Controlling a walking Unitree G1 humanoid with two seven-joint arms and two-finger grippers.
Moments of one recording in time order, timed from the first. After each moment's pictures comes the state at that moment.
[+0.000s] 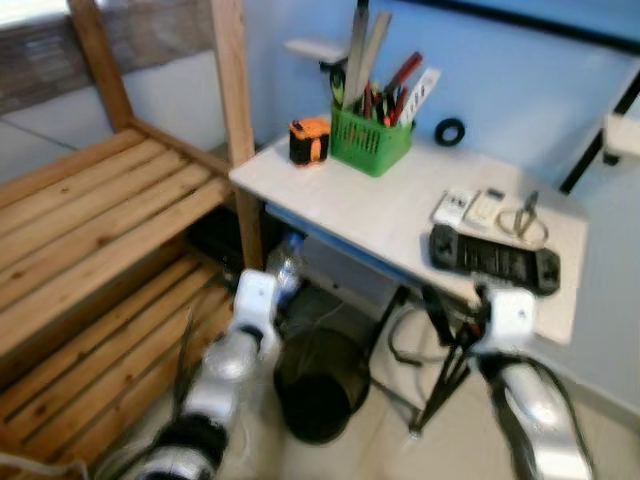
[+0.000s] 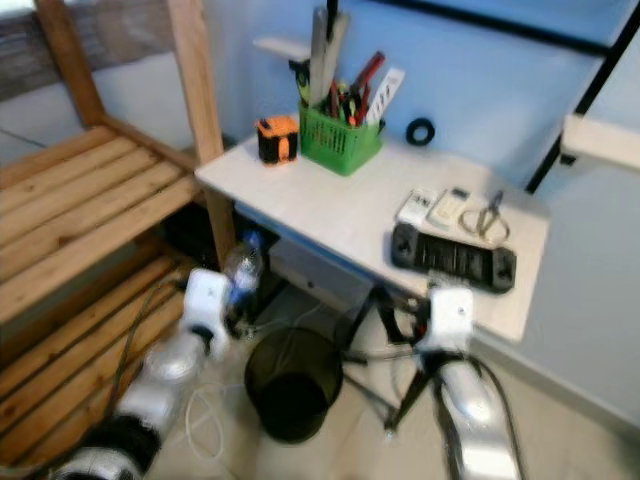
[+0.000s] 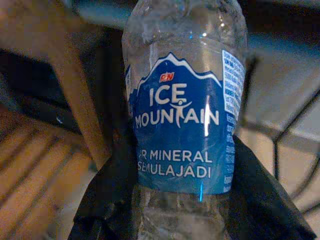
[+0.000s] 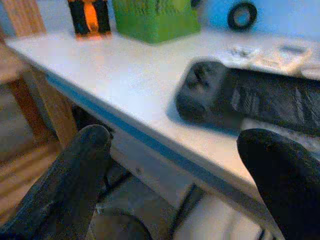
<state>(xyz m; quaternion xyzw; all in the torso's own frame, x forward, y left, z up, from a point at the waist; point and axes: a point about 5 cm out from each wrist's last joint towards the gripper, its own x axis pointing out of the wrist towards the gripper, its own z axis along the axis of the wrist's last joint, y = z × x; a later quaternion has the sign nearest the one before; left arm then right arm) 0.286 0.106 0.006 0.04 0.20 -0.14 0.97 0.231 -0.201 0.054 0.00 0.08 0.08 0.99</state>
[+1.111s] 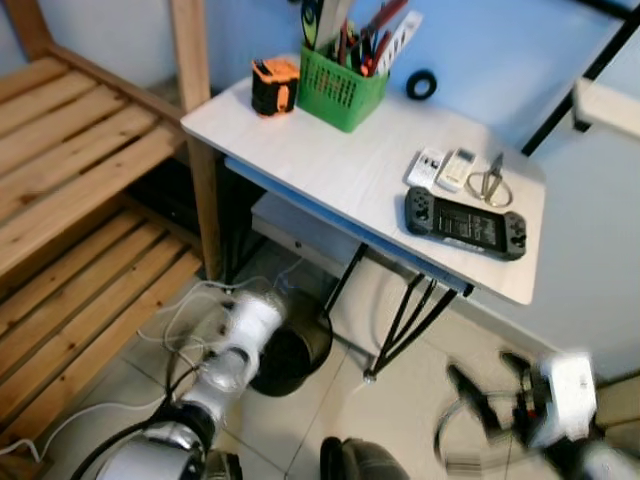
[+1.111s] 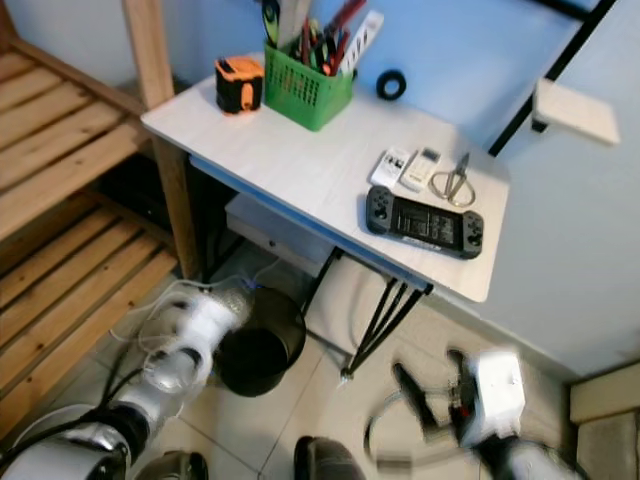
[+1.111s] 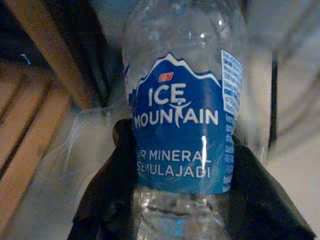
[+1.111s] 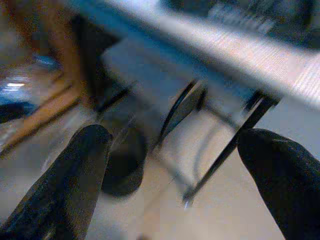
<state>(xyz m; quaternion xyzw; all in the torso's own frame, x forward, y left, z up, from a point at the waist) 0.294 0.140 0.000 0.09 0.21 -0.08 0.97 0.169 -0.216 0.085 0.01 0.14 0.12 0.98</state>
